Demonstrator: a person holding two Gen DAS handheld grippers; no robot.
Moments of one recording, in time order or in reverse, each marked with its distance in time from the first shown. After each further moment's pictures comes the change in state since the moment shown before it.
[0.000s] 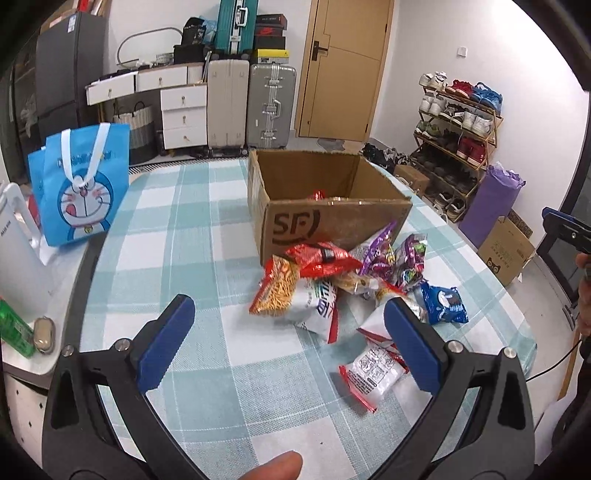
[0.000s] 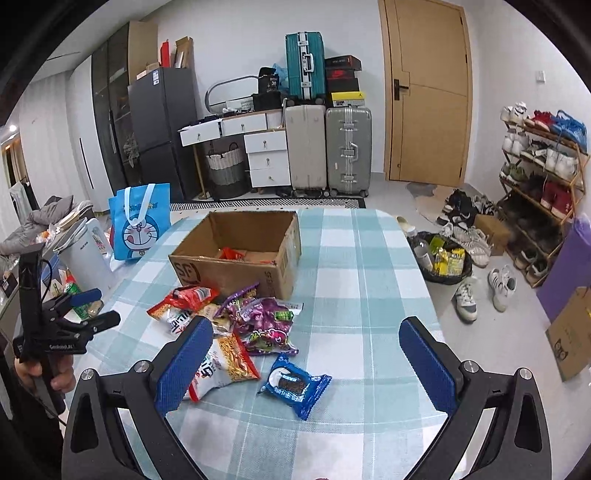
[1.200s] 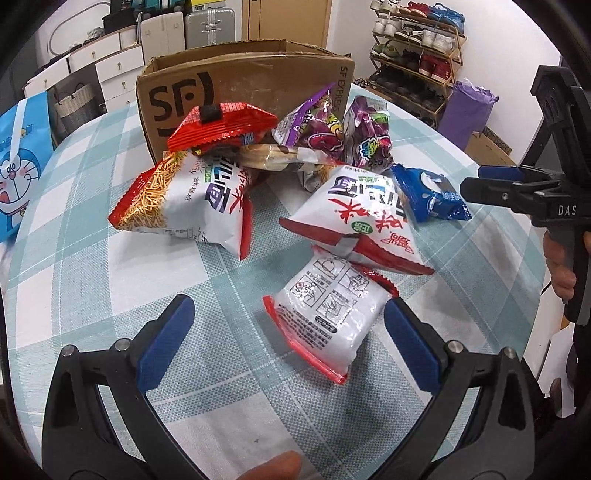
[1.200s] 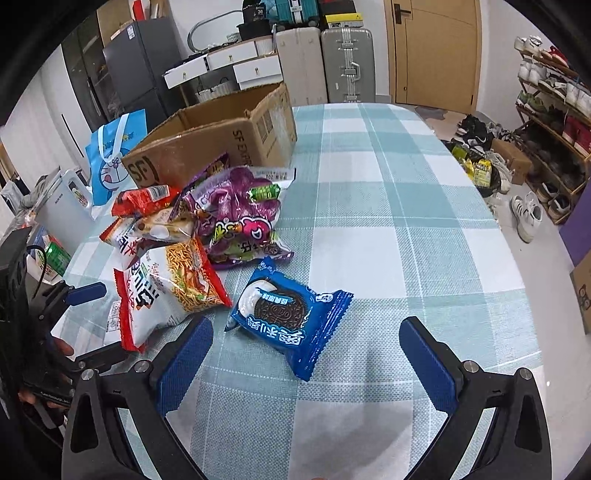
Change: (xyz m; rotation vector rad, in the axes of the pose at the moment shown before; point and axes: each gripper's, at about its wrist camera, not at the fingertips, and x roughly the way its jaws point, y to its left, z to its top) left arm 0.105 -0.068 -0.078 0.178 0.236 -0.104; right arm 0.125 -0.009 -0.083 0.052 0.277 0.030
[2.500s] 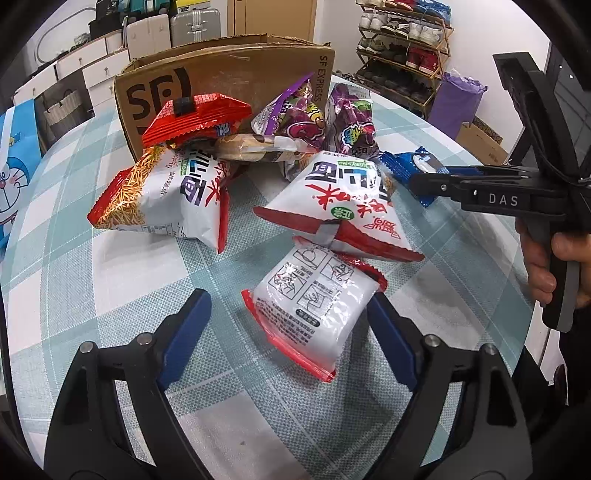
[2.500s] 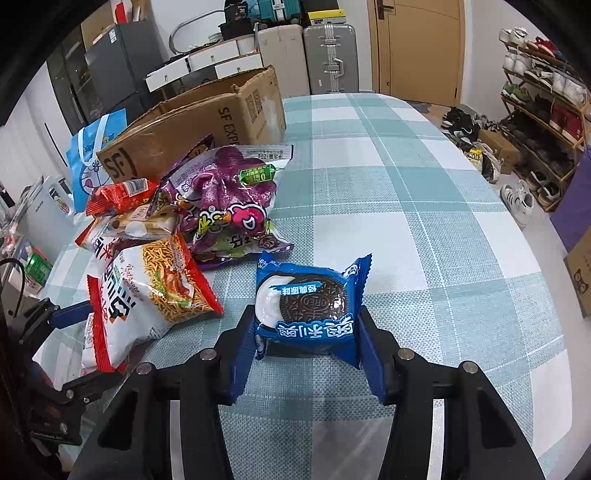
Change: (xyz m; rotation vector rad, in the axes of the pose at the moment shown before) left arm 0.004 -0.007 -0.007 0.042 0.000 -0.035; right arm 0.028 0.009 -0.007 0.034 -0.025 -0.058
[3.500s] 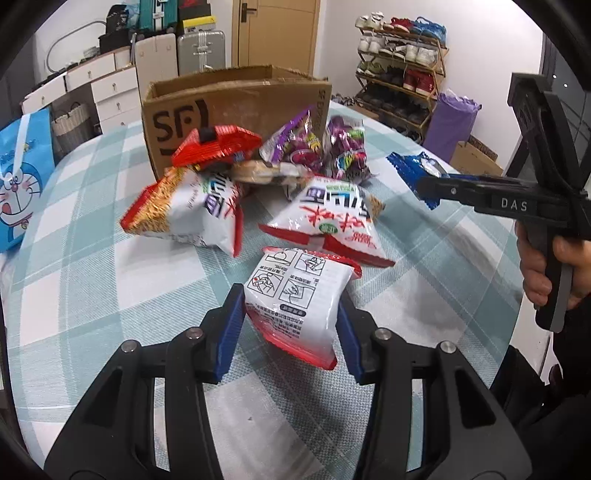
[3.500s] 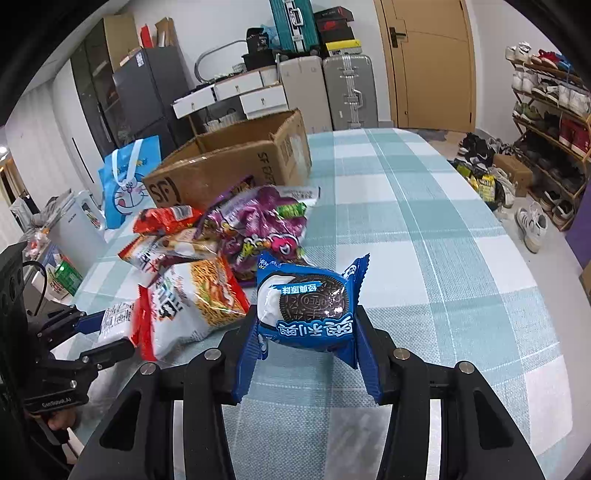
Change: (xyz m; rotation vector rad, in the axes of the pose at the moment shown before) left arm -0.041 0.006 -0.014 -0.010 -0.113 0.000; right arm -0.046 0.005 -0.008 -0.013 -0.147 0.111
